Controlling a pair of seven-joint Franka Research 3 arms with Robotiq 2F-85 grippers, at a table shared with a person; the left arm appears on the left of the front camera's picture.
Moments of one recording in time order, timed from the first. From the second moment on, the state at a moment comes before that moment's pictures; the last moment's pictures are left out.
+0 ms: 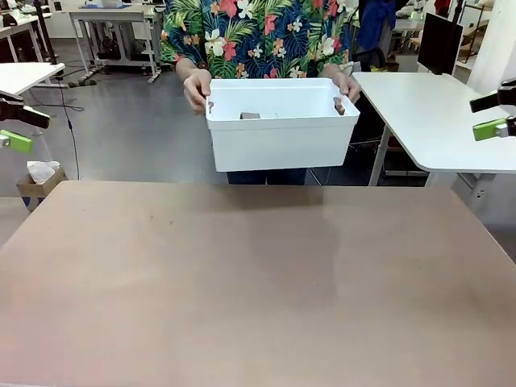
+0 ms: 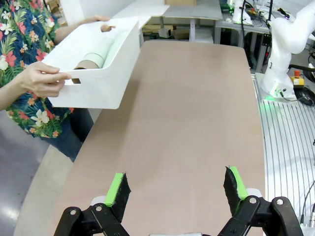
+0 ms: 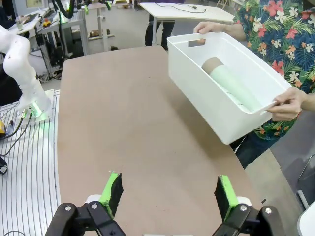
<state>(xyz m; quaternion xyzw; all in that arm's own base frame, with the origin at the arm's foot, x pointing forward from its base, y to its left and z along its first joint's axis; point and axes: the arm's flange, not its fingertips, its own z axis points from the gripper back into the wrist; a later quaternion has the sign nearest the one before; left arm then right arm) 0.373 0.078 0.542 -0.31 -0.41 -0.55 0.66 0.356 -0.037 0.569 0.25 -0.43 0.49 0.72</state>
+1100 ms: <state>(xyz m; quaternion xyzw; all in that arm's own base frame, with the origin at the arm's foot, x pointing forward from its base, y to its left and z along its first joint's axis) 0.373 0.078 0.542 -0.31 -0.41 -0.55 0.66 0.356 -0.037 0.569 0.25 -0.43 0.49 0.72</state>
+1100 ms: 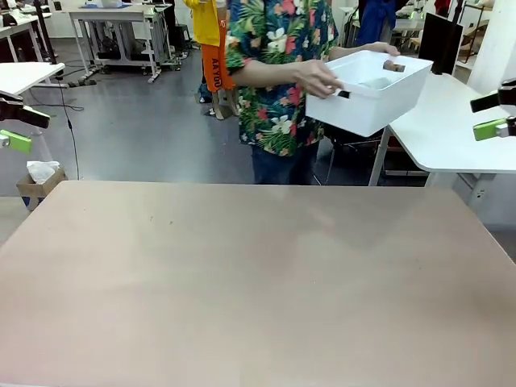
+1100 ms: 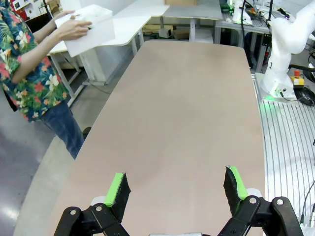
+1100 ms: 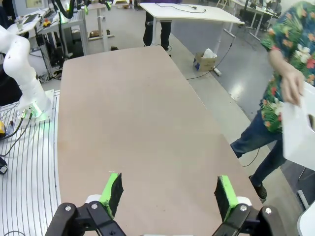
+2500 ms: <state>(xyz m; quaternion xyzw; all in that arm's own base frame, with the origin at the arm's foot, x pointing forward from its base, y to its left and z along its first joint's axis) 0.373 0.078 0.542 -0.31 -0.41 -0.55 0.66 0.356 -0.037 0.569 0.25 -0.43 0.49 0.72</state>
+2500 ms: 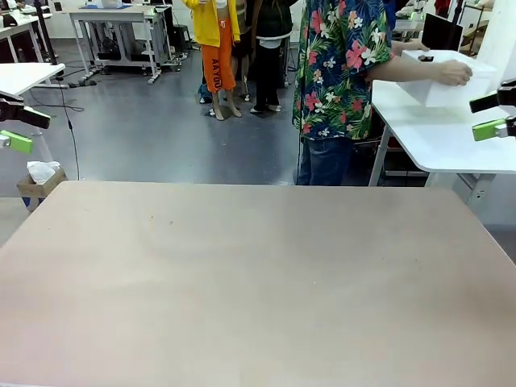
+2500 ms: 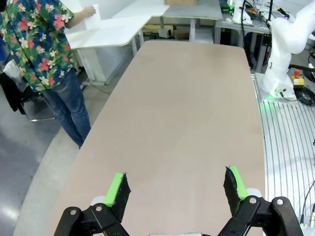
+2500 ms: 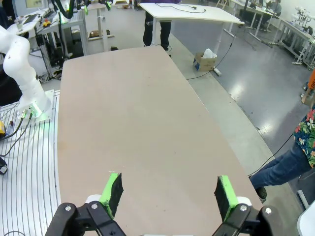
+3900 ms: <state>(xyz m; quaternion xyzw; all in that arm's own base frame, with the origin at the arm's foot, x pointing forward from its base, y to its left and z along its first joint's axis) 0.373 0.078 0.542 -0.31 -0.41 -0.55 0.66 0.356 -0.038 0.569 0.25 -0.43 0.49 0.72</state>
